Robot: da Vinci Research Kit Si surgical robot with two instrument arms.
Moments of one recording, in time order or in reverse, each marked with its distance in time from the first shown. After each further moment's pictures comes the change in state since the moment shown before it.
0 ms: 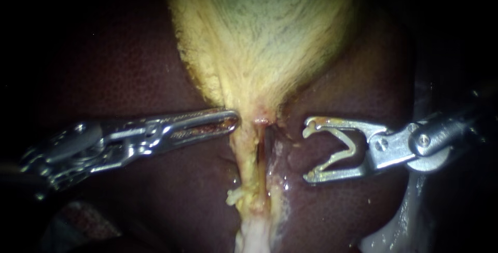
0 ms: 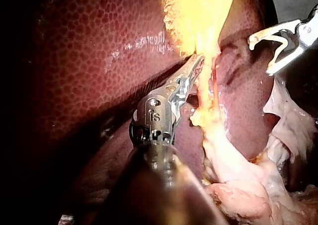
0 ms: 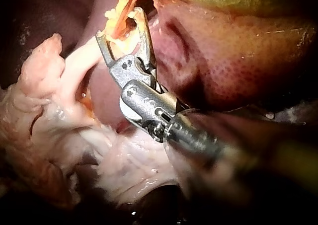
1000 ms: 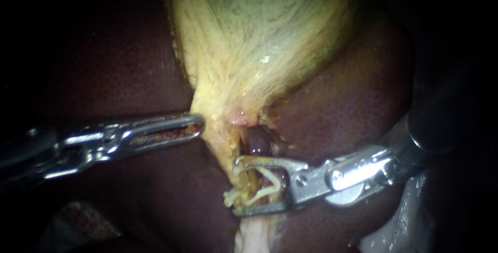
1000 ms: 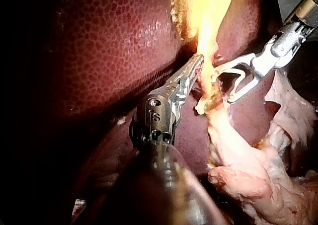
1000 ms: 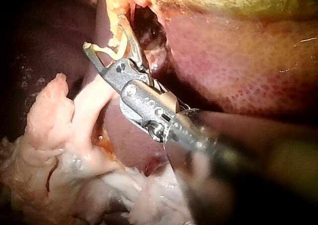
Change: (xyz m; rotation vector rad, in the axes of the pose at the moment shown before) right arm -0.006 -0.002 0.014 0.047 -0.024 0.129; left arm -0.002 0.000 -0.008 -0.006 -0.003 -0.009
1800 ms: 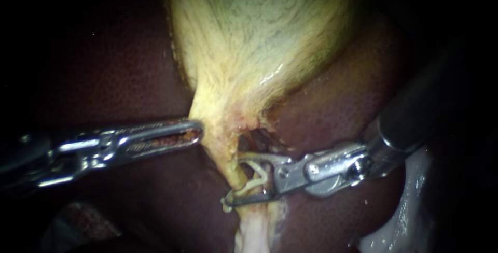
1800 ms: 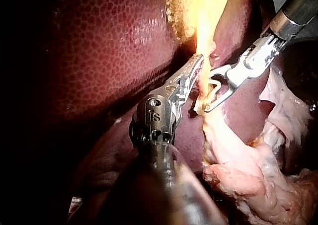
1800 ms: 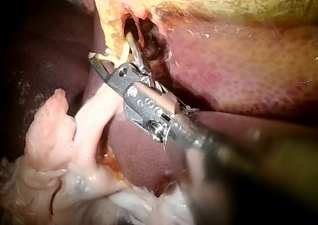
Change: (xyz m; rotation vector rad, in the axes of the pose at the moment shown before) right arm -0.004 0.000 0.006 0.065 -0.102 -0.016; left arm 0.000 -0.001 0.000 0.000 -0.012 -0.003
